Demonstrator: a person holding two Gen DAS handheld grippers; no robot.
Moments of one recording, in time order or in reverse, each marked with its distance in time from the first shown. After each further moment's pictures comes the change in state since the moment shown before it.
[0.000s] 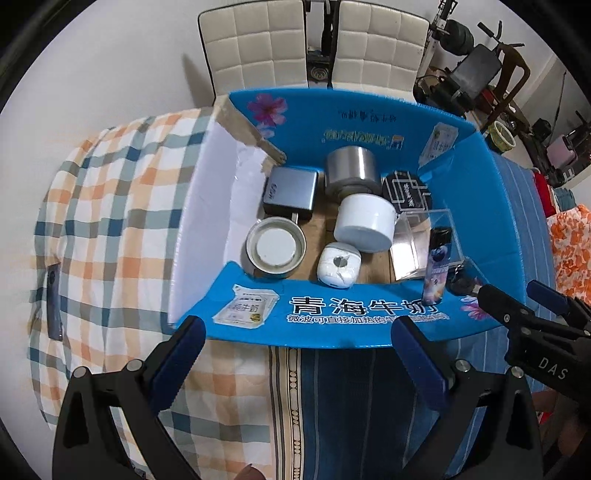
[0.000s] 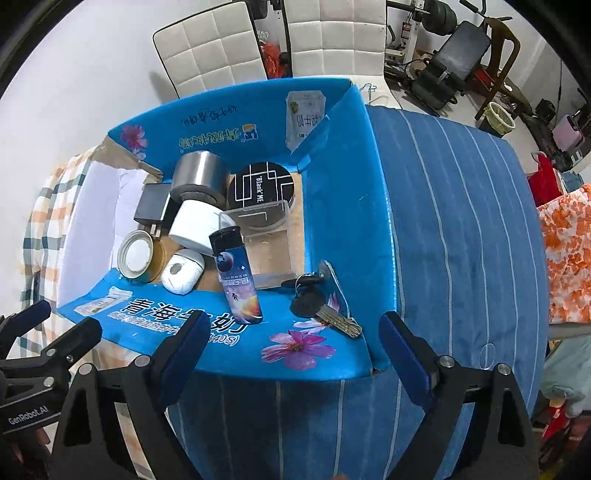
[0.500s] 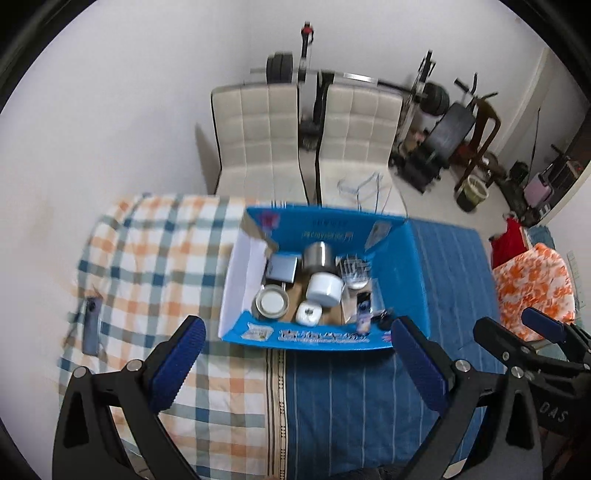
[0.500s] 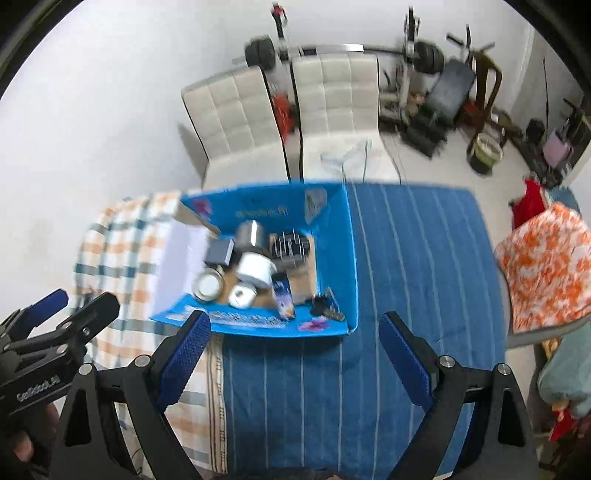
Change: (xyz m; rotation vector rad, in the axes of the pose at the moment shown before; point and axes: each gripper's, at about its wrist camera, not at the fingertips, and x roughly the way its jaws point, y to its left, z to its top) left arm -0.187 -0.004 -0.003 -0.015 -0.254 -0.042; right arm -0.208 0.018 -0.017 -0.001 -0.195 0.042
